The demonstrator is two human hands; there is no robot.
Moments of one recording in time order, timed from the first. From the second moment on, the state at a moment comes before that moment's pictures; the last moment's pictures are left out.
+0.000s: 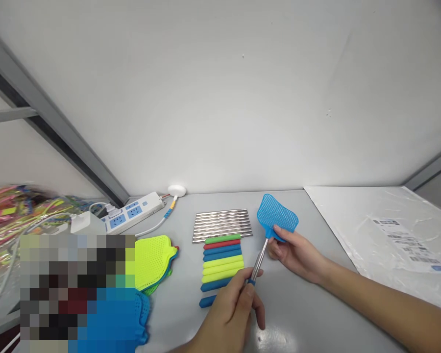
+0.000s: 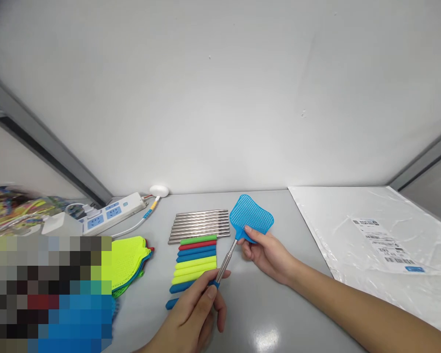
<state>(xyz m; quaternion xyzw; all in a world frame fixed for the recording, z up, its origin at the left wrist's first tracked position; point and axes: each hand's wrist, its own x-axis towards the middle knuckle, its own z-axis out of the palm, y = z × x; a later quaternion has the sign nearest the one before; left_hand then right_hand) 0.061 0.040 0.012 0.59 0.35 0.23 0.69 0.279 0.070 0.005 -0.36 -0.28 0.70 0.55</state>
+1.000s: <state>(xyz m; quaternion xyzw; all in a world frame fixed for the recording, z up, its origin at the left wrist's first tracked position) 0.060 0.040 0.010 0.49 0.38 0.18 0.76 0.290 0.068 0.000 -0.39 -0.36 0.65 0.55</state>
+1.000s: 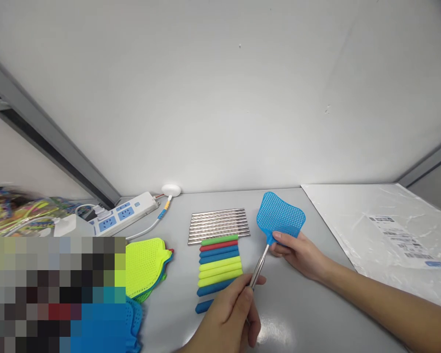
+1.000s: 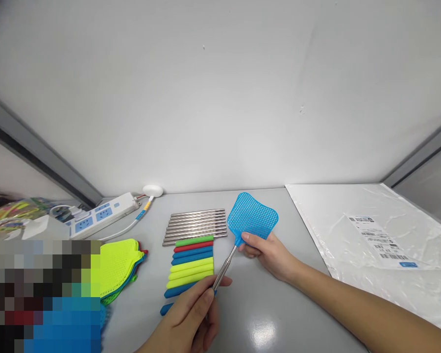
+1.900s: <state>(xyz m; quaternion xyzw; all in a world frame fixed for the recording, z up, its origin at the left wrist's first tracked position) 0.061 0.051 0.040 0.60 0.39 0.18 0.67 0.278 0.058 0.018 -0.45 -0.38 0.66 0.47</state>
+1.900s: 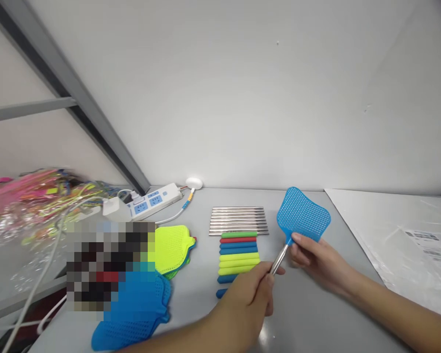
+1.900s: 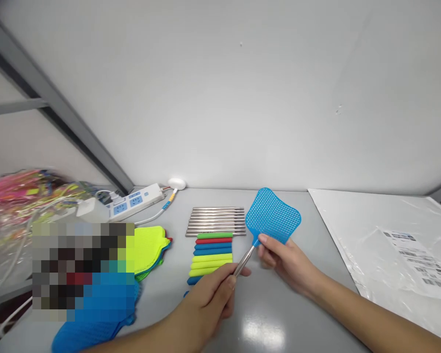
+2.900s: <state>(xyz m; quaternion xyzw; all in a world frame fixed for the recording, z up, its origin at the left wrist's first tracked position) -0.042 0.055 0.113 0.88 0.36 0.23 0.20 0.292 0.070 -0.002 -0.34 -0.34 0.73 0.48</state>
